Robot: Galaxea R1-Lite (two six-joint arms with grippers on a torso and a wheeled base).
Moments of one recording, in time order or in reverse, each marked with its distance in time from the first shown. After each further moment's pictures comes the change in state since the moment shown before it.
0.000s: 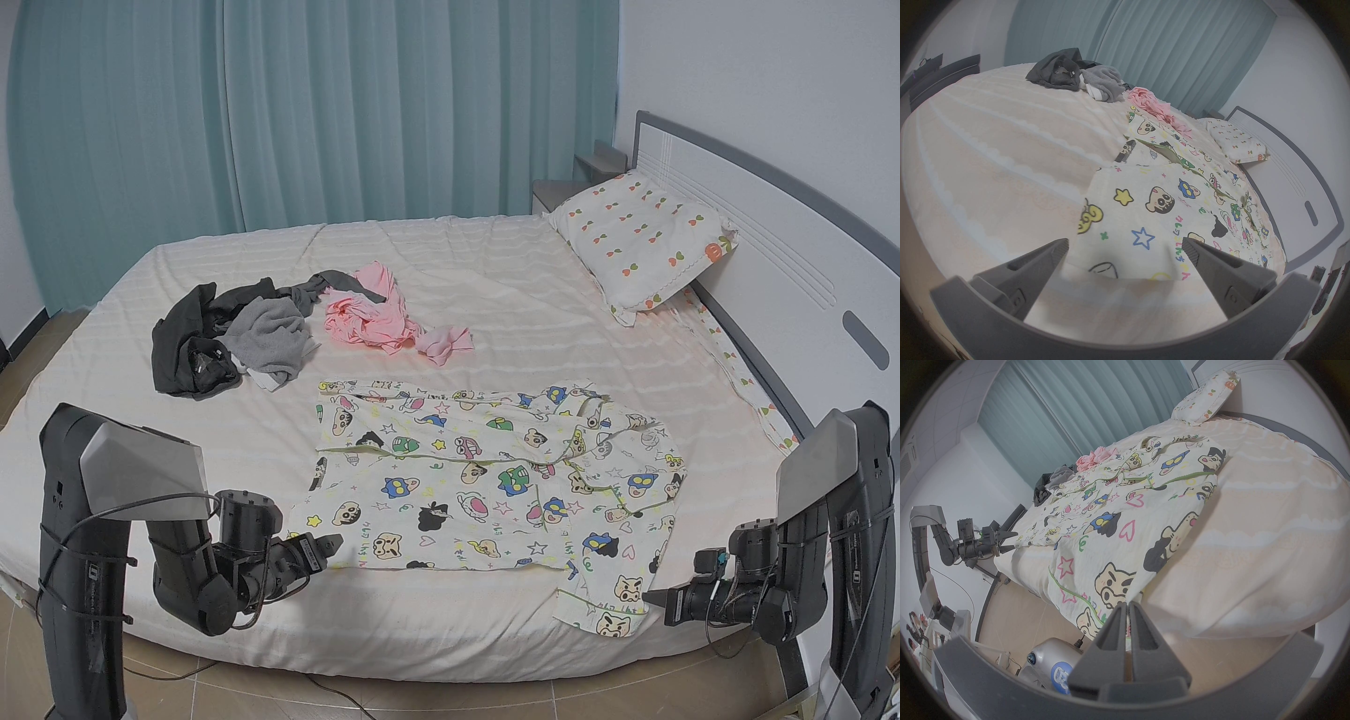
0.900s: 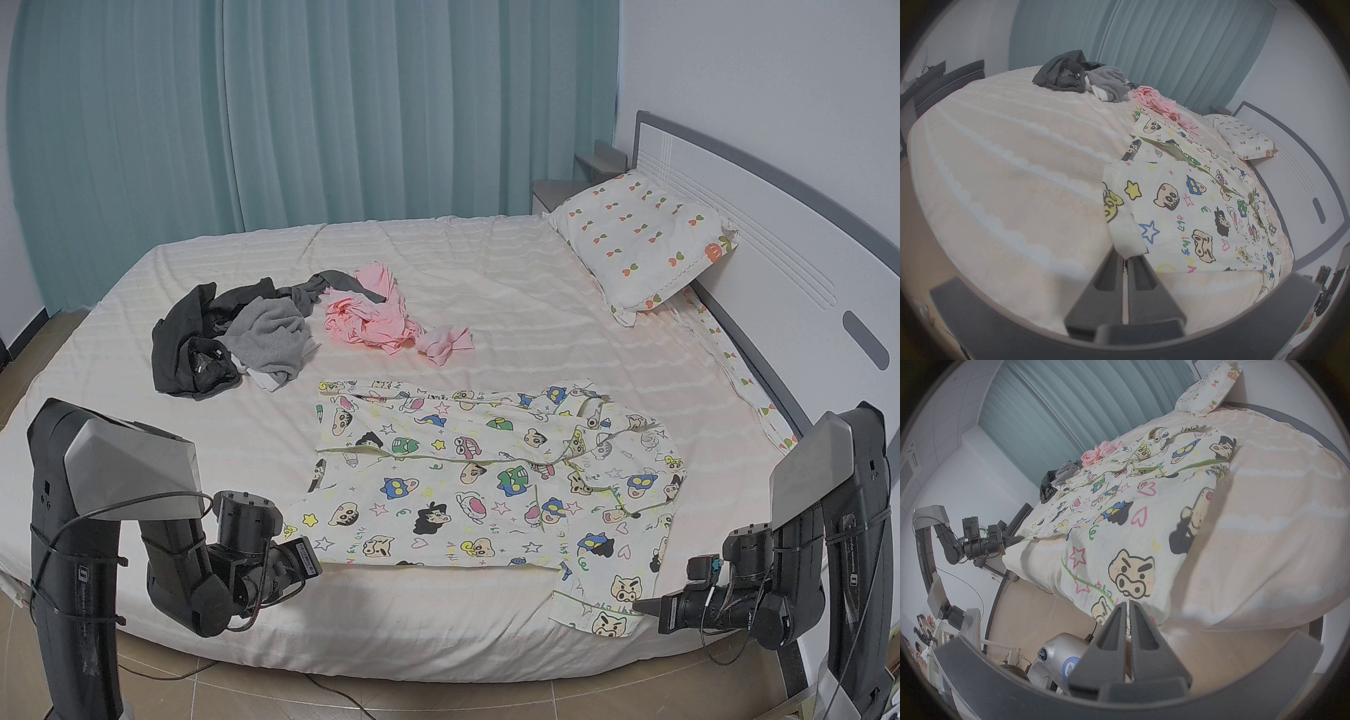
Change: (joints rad) left arm -0.002 -0.061 0.063 0.043 0.062 0.001; right arm 0.038 0.000 0.019 0.000 0.035 0.036
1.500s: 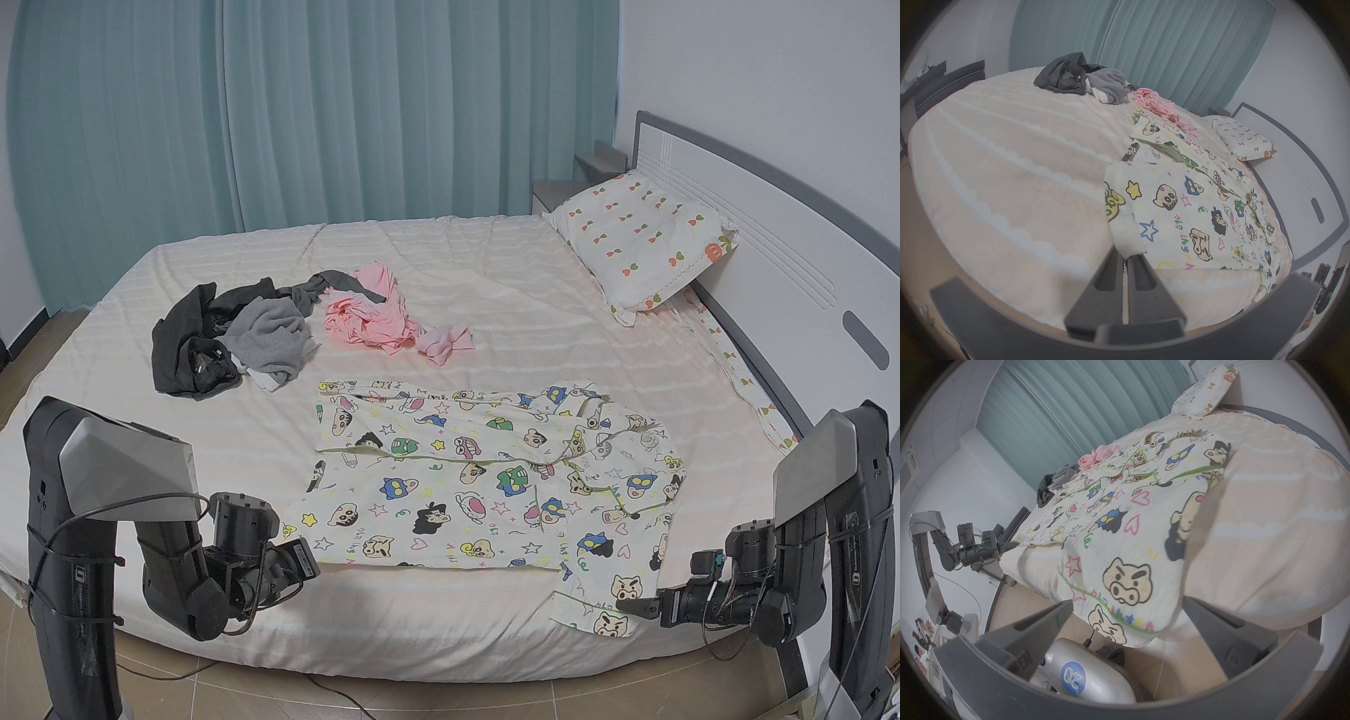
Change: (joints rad) left arm -0.008 -0.008 0.018 -0.024 0.001 -0.001; right arm -0.022 -0.010 -0.016 0.000 -0.035 0.019
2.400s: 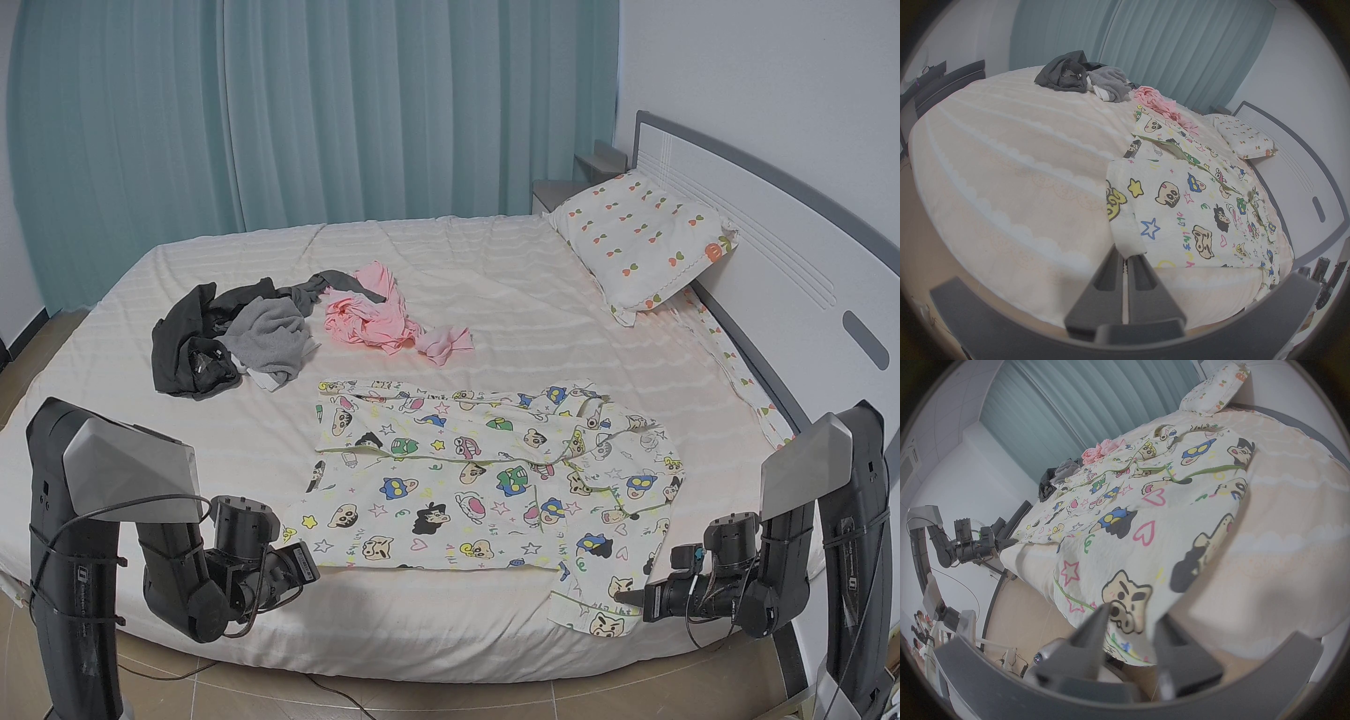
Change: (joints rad) left arm 0.000 0.009 0.013 -0.001 0.001 0.001; right arm 0.065 -0.009 -0.144 0.143 0.008 -0.021
